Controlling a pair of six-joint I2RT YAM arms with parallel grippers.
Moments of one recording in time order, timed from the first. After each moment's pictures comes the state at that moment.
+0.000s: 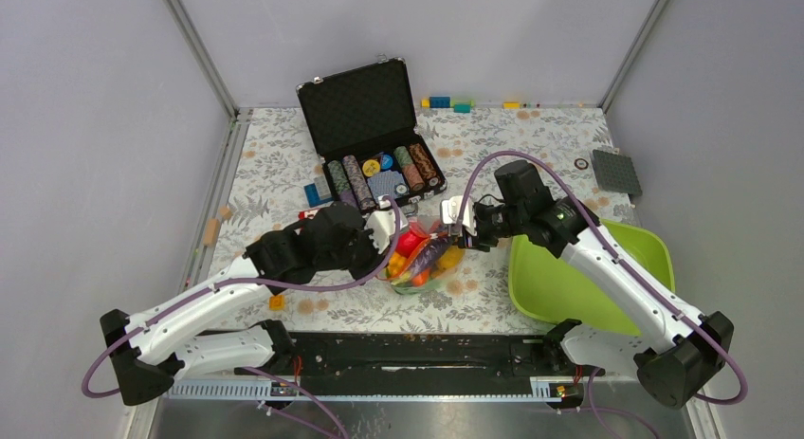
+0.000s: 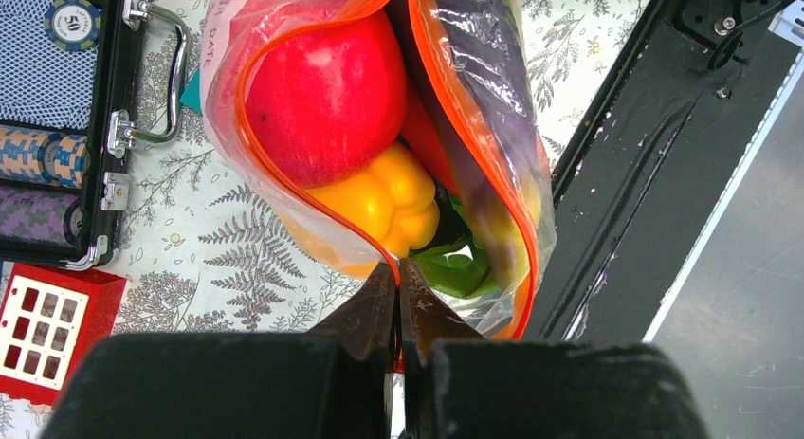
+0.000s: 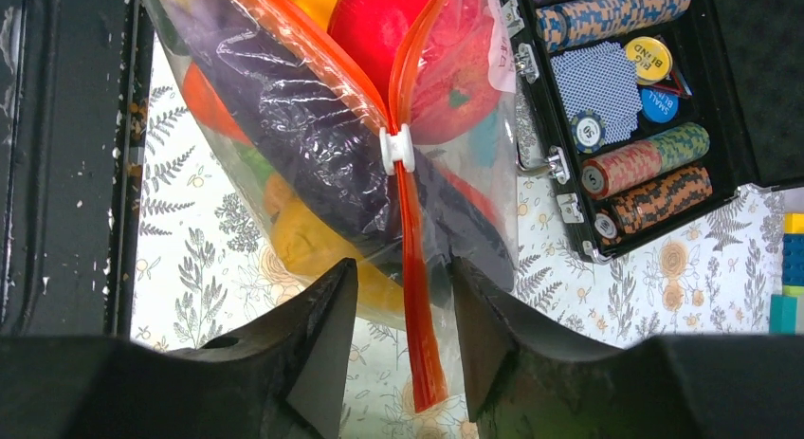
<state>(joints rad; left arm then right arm) -0.96 0.99 0.99 -0.69 0.11 0.03 0.60 1.13 1.08 -0.76 -0.60 -0.91</state>
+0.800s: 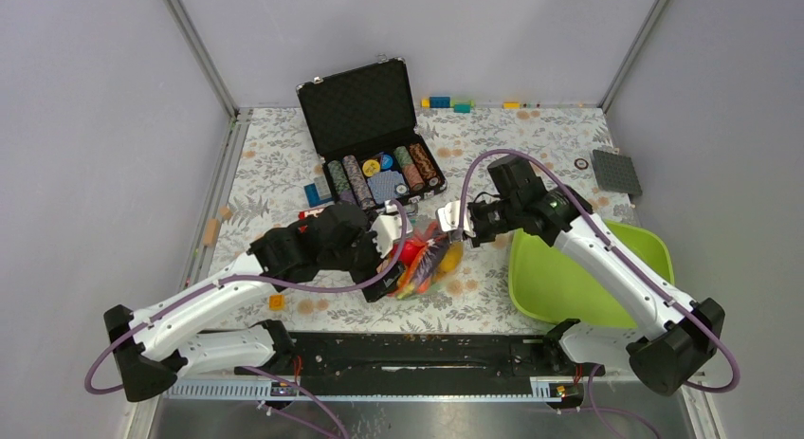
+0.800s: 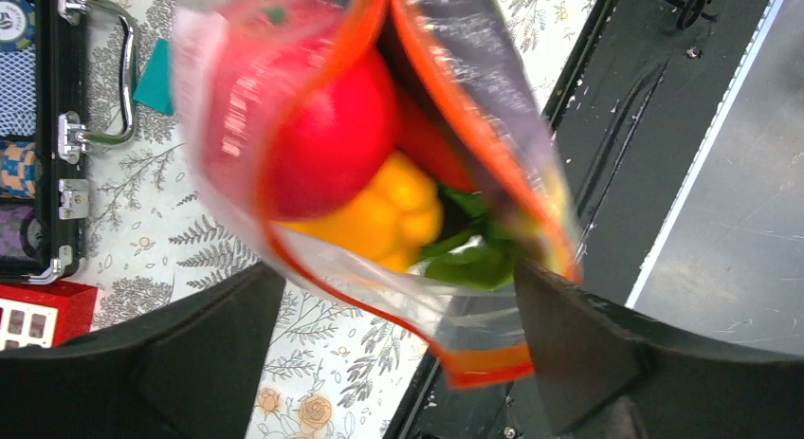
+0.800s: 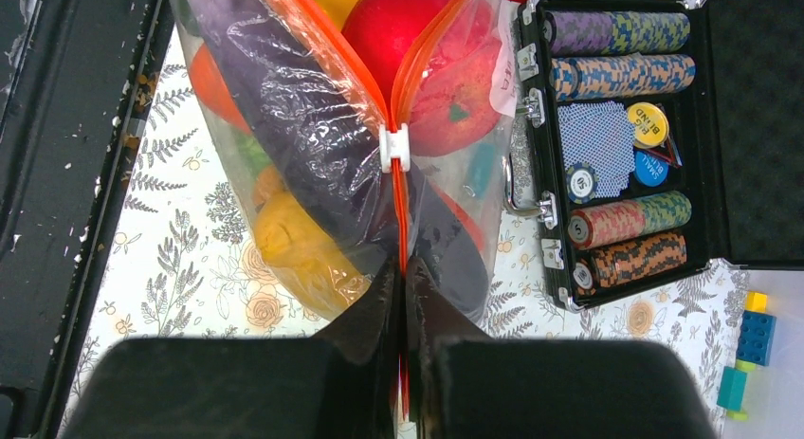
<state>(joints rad) -0.96 1.02 1.01 -0.75 0.19 0.07 0.60 1.21 1.16 -0.85 -0.68 -1.13</state>
